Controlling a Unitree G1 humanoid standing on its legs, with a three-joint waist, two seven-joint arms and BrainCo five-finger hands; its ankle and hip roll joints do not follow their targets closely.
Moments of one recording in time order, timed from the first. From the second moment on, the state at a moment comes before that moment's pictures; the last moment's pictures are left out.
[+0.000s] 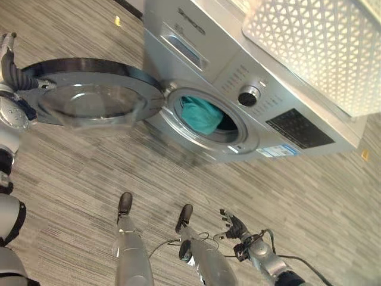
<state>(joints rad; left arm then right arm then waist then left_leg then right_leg) -1.26 1.12 -0.74 1.12 0.09 -0.12 0.34 -0.09 -0.32 0.49 0.60 0.21 -0.13 -0.01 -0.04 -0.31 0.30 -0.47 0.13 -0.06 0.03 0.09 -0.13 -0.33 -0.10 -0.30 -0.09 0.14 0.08</state>
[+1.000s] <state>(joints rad) -0.86 1.00 -0.87 0.80 0.20 -0.04 -0.14 0.06 -0.50 0.38 0.57 0.08 -0.04 0.10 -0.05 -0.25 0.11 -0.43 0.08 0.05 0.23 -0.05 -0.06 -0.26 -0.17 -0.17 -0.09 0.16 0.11</state>
